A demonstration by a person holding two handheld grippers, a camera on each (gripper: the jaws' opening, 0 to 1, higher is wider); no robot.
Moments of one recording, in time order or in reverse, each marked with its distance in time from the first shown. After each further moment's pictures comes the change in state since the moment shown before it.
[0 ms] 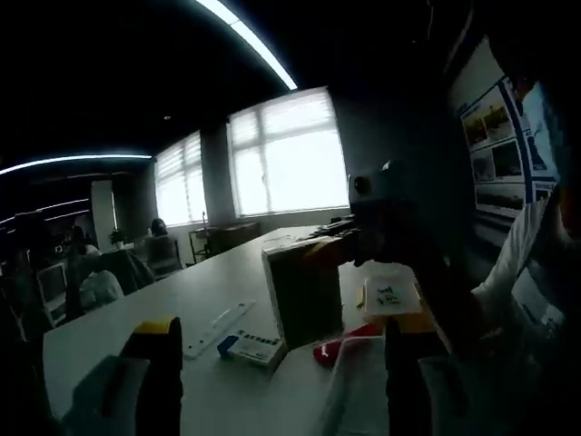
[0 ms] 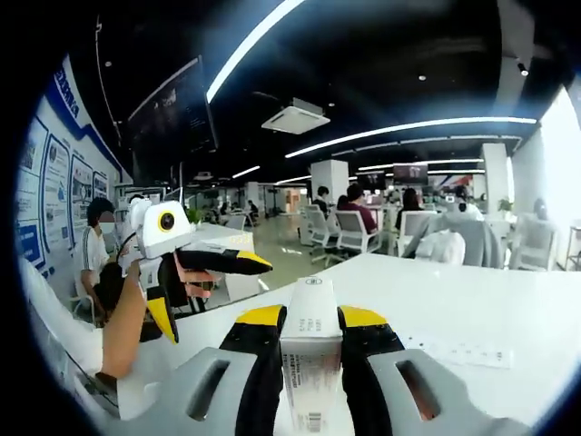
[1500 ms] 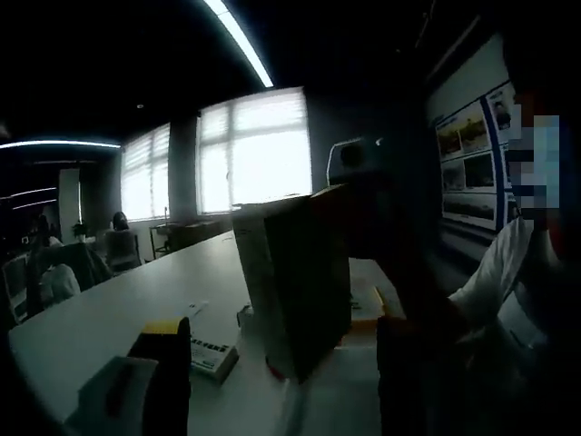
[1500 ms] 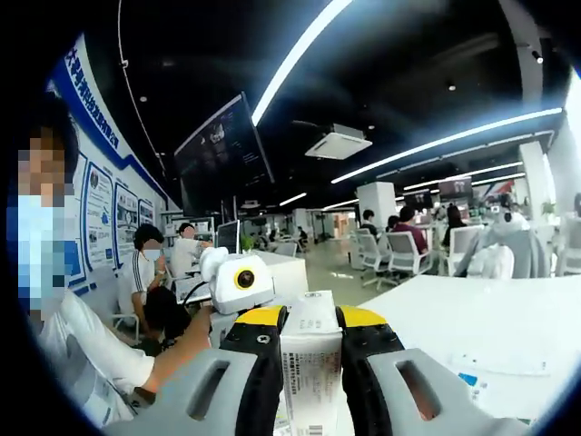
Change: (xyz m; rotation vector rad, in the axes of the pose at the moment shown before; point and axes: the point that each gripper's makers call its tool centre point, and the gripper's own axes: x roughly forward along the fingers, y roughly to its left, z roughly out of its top) left arm 0.035 -0.060 0.001 -0.091 -0.056 -0.269; right arm -0.022 0.068 0.033 0.048 -0.134 0.251
